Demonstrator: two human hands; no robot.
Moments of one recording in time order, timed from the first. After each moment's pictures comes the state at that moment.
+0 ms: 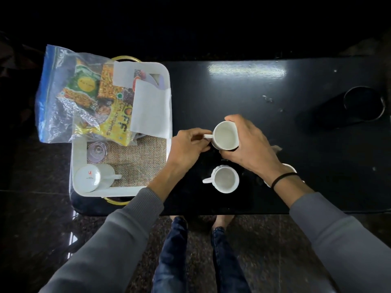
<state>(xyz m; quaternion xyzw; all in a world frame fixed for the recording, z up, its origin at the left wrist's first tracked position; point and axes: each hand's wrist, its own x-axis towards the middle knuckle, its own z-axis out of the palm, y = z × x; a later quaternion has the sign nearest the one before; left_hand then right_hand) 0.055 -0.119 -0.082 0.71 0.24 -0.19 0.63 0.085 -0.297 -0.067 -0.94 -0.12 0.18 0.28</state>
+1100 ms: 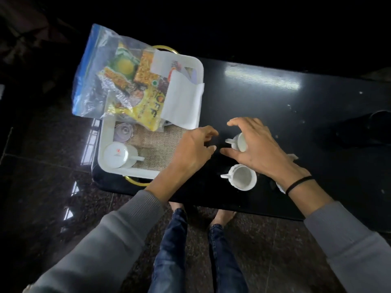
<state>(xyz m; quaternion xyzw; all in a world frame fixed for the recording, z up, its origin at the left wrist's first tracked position) 0.027 -0.079 -0.043 0.87 0.15 -0.17 0.44 0.083 -0.253 -0.024 -0.92 -0.23 0.24 0.22</state>
